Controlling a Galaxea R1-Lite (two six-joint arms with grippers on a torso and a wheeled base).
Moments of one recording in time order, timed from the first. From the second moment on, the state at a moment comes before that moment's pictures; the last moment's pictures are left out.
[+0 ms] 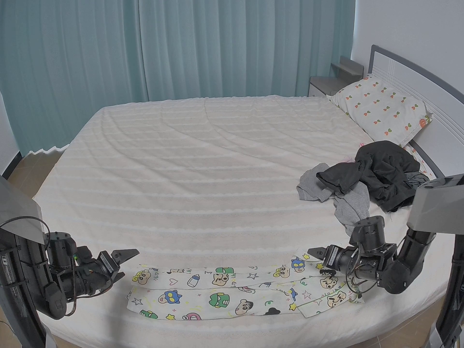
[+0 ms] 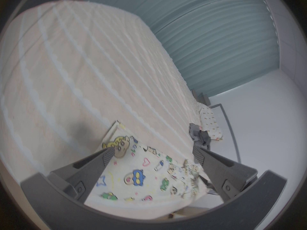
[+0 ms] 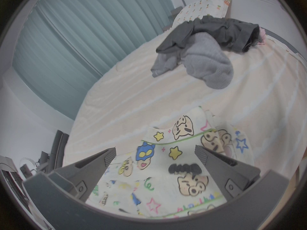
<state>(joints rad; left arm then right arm) 0.02 2.17 -0.06 -1.55 -0.41 -0.80 0.37 2.15 -0.39 -1.10 -0.03 0.69</state>
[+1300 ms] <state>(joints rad) -0.07 2.25 -0.53 -0.86 -0.37 -0.34 0.47 2.08 -0.05 -1.55 -0.03 0.76</state>
